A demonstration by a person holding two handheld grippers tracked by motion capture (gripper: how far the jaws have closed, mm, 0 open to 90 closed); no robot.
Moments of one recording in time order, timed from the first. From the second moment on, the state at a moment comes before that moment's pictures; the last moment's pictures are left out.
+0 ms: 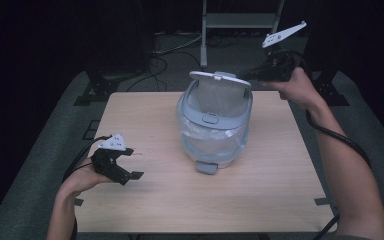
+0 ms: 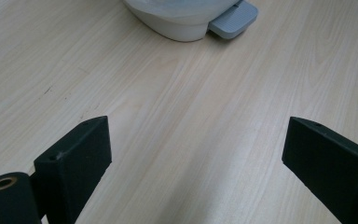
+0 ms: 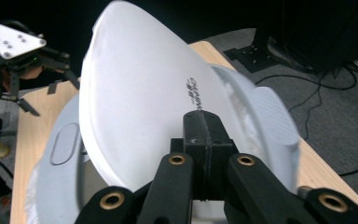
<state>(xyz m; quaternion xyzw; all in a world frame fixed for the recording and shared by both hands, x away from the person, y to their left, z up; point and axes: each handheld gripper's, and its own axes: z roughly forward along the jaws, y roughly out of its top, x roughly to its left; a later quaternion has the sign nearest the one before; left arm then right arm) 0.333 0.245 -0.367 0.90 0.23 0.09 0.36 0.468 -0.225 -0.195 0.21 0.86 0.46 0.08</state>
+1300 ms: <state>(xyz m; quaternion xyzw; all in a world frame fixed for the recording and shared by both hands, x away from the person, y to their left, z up) 0.331 0.240 -0.372 0.90 0.22 0.08 0.36 0.446 -0.176 -0.227 0.16 0.88 0.44 0.04</state>
